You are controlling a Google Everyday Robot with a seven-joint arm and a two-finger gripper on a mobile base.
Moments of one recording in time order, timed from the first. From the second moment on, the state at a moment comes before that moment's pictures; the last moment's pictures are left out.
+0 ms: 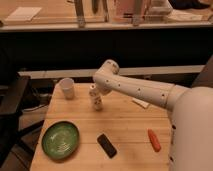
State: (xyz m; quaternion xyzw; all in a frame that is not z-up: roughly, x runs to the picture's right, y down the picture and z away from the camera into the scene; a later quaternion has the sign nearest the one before) arm -0.014 0.021 0.857 -0.13 -0.11 -0.42 0.89
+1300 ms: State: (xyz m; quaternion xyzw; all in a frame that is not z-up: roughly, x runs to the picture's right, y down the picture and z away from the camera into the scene) arm -0.018 0.023 0.859 -0.12 -0.12 -0.41 0.89
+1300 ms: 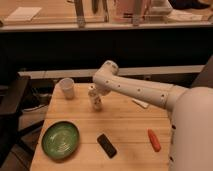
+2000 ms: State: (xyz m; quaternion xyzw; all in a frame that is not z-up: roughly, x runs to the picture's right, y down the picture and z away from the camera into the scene) arm -0.020 0.024 0.860 -0.12 -0.12 -0.41 0.90
